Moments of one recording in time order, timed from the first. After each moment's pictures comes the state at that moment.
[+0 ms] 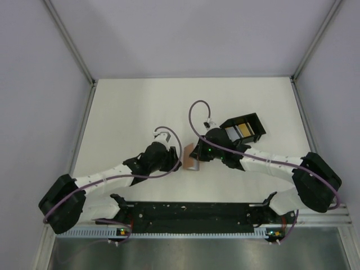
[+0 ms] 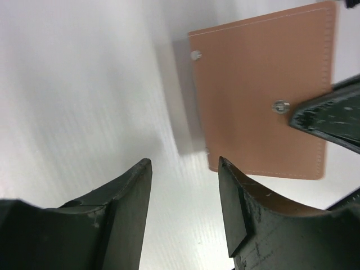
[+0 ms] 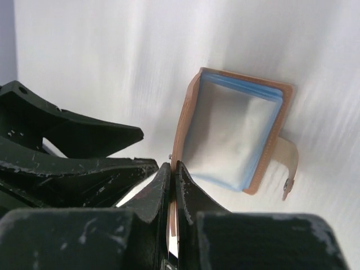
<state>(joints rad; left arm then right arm) -0.79 1.19 0.48 0.04 -0.03 -0.66 0.82 1.40 0.71 0.05 -0.06 0.85</state>
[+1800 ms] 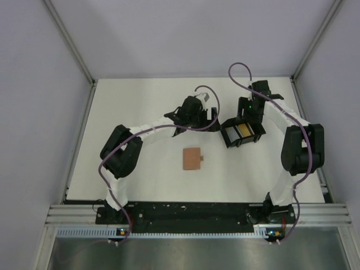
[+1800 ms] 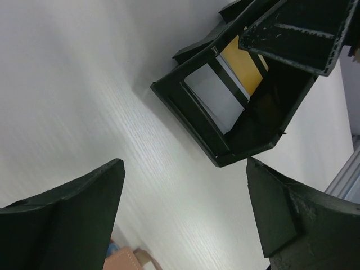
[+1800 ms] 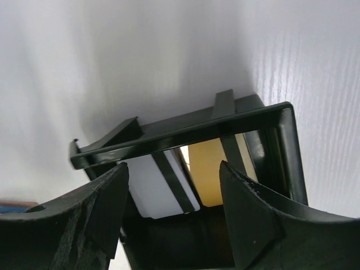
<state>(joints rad) -0.71 1.94 1.41 -0.08 0.23 -0.57 0.12 1.77 1.36 -0.60 -0.09 0.24</state>
